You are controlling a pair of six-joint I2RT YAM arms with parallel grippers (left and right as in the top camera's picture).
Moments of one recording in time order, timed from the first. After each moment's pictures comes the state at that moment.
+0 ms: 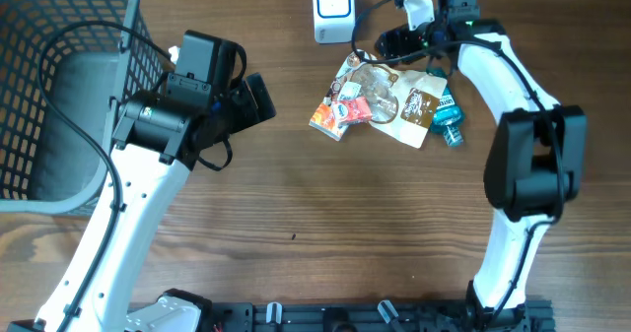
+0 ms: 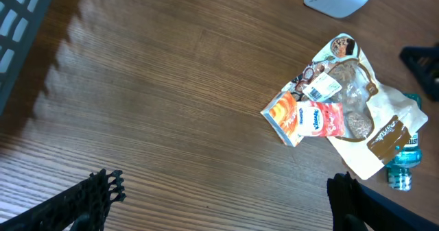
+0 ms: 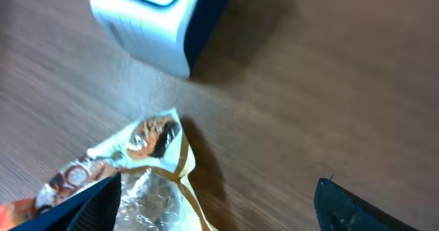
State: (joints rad) left arm -0.33 1.39 1.44 -1.09 -0.09 -0.67; right arm 0.11 2.18 1.69 -0.48 -0.39 -0.27
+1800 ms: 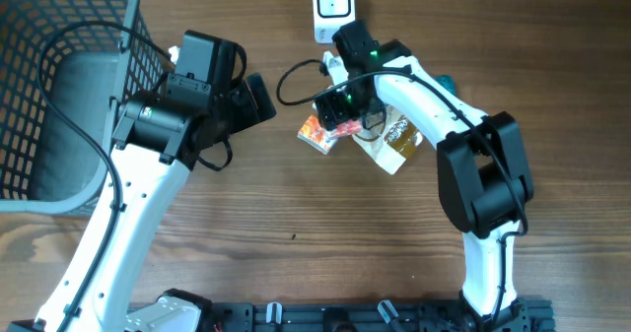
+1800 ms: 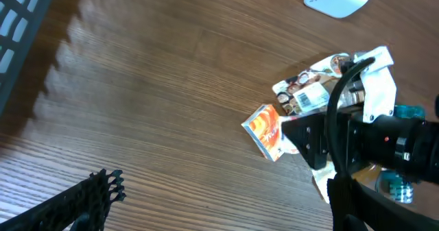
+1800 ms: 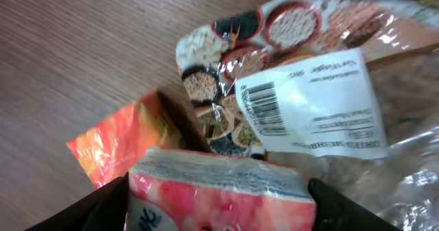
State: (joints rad) left arm -0.33 1.39 1.44 -1.09 -0.09 -0.67; right arm 0.45 2.17 1.67 -0.88 -0.23 0.03
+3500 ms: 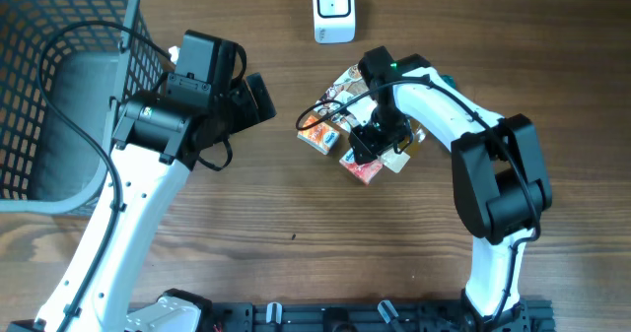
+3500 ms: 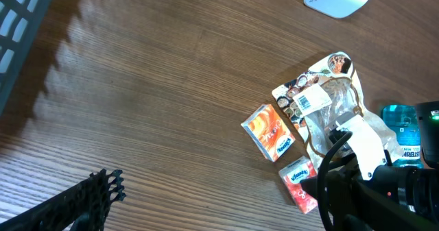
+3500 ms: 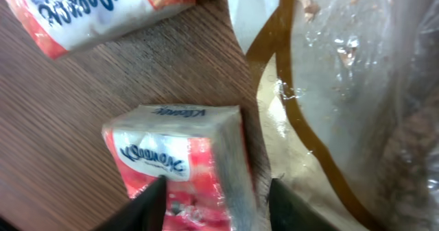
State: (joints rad) left arm -0.33 1.39 1.44 -1.09 -0.09 -0.67; right arm 0.39 2.10 1.49 -1.06 -0.27 -0.27
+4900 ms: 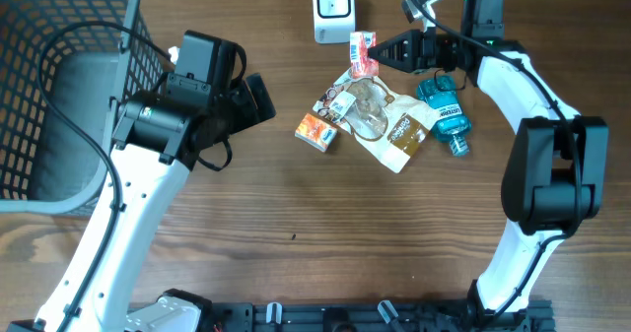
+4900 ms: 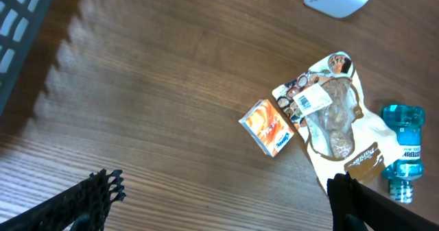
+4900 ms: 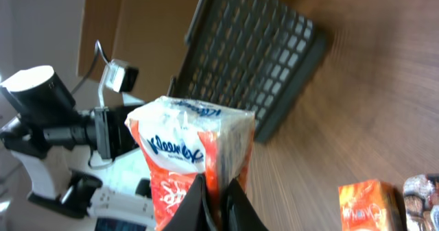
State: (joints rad) left arm -0.33 1.39 1.44 -1.09 -0.09 -0.67; right arm 0.03 2.07 1.49 -0.22 -1.56 0.36
